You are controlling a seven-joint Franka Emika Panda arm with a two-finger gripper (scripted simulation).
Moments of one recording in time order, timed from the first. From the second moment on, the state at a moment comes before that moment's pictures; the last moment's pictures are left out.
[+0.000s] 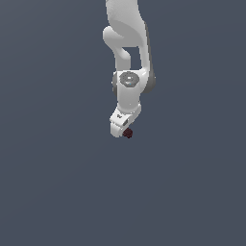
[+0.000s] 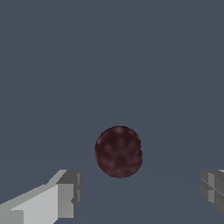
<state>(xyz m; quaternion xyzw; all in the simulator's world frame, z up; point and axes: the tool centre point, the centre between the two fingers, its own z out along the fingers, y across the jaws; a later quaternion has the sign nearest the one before) -0.080 0.019 0.085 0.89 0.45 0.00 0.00</state>
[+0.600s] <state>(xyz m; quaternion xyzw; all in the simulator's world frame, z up) -0.089 0.028 0.079 0.87 0.50 0.00 0.00</state>
